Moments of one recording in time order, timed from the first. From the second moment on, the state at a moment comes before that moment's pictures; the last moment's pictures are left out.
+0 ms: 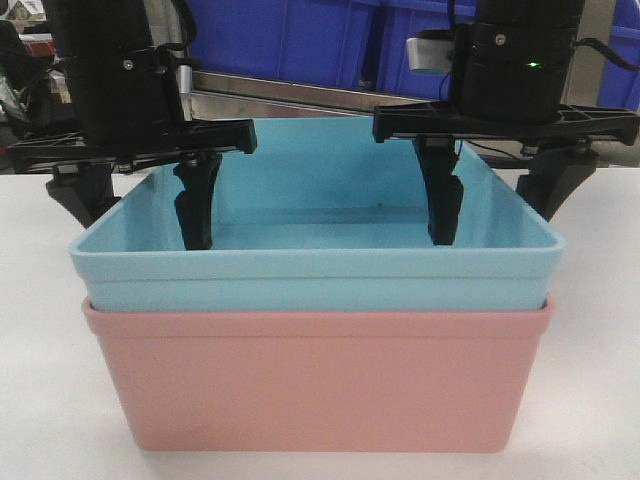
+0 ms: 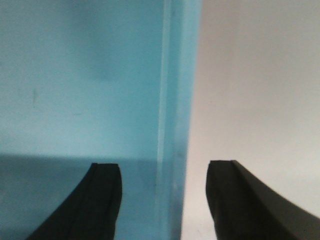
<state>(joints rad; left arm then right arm) -0.51 1.89 -1.48 -0.11 1.10 -0.36 0.48 1.79 -1.37 0.02 1.05 0.49</state>
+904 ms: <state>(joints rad) -0.53 1.89 -1.48 -0.10 1.10 -0.36 0.48 1.80 -1.37 0.01 1.06 0.49</state>
